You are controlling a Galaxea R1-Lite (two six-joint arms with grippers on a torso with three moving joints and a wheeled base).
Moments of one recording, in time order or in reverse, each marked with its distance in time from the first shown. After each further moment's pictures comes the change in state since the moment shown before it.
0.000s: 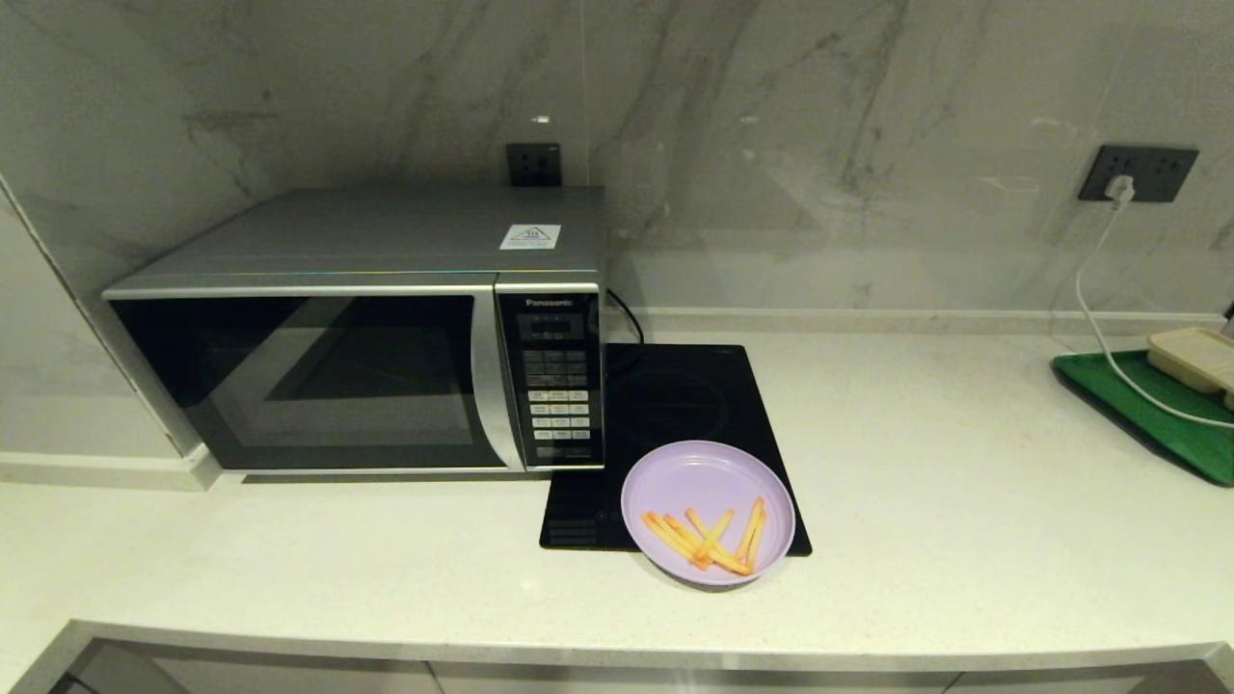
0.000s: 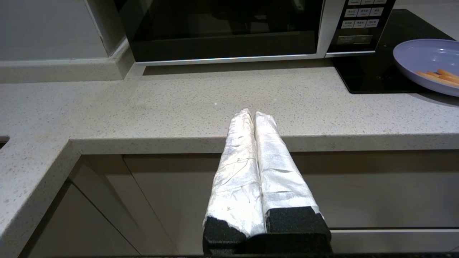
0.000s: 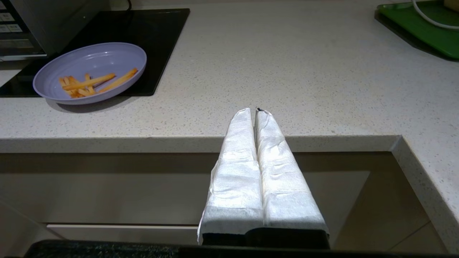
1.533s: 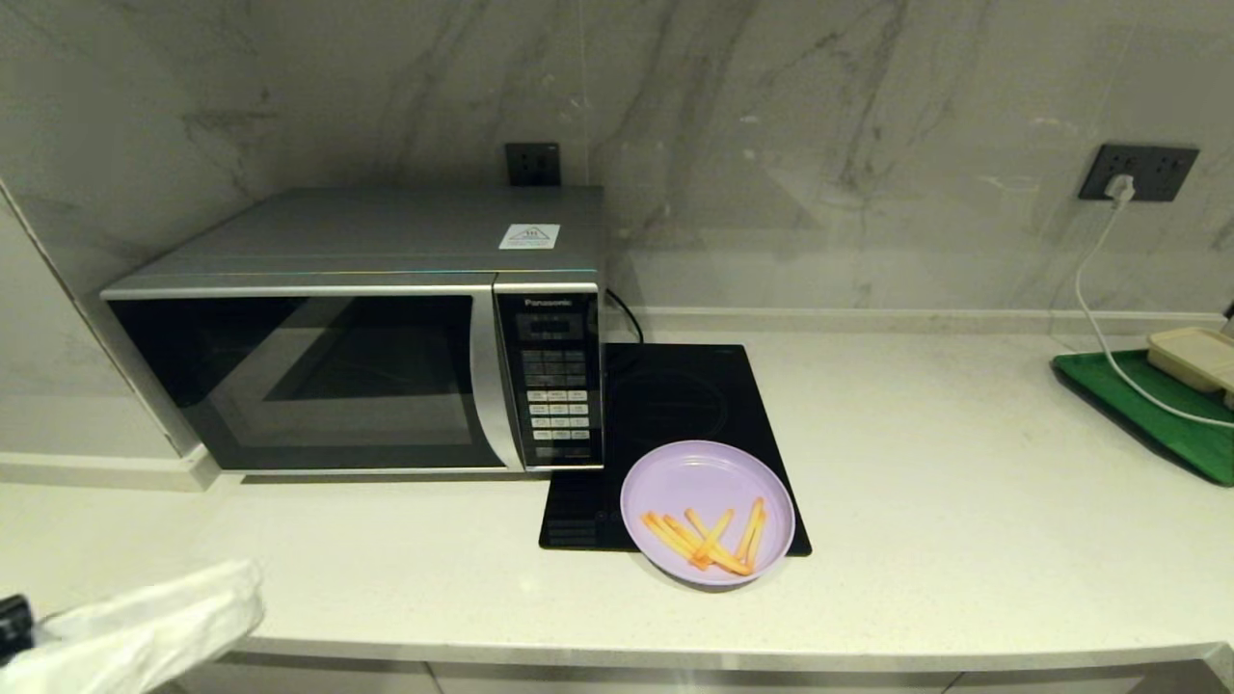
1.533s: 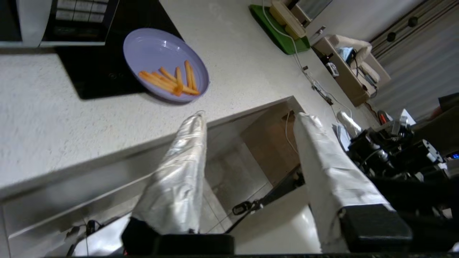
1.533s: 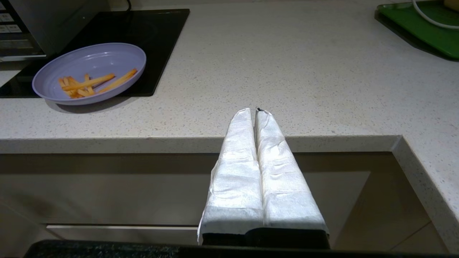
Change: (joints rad) left arm -0.388 0.805 -0.525 -0.129 -0.460 -0.533; right arm 0.000 -0.006 0.006 -0.005 -0.001 0.001
